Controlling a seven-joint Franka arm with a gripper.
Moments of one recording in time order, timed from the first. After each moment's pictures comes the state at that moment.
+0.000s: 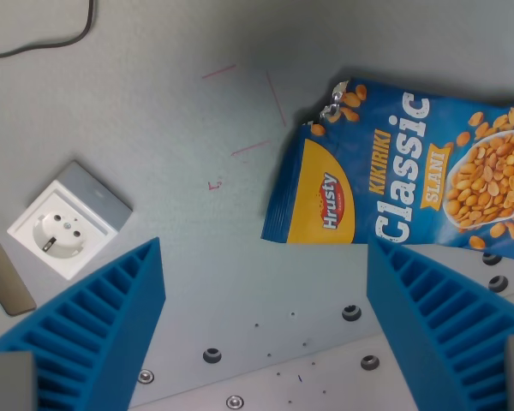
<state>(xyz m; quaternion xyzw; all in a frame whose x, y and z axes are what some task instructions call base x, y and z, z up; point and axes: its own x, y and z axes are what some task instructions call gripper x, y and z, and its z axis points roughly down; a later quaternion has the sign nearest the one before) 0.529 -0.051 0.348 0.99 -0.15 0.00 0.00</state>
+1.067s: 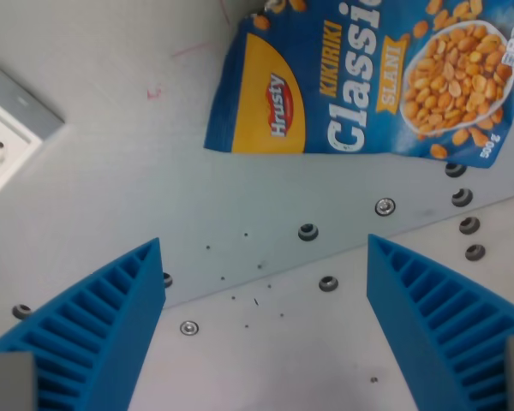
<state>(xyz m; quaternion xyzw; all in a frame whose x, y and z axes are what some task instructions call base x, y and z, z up) 0.459 -0.069 0.340 0.99 -0.16 -0.04 0.01</state>
